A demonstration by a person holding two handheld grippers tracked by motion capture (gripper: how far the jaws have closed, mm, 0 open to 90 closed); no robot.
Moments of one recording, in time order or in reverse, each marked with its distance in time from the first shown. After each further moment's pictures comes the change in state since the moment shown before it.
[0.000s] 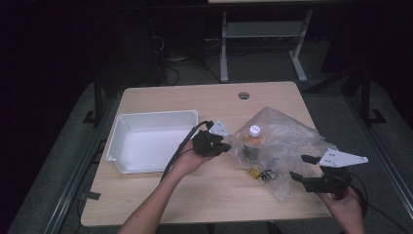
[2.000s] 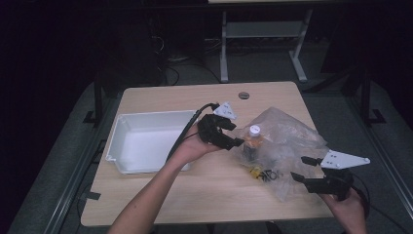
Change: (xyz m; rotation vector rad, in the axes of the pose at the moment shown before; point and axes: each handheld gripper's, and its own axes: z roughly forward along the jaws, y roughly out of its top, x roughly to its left) left arm -0.001 0.063 -0.032 -0.066 -0.040 0.007; right arm 0.000 -0.002 -0.004 0.000 0.014 -0.022
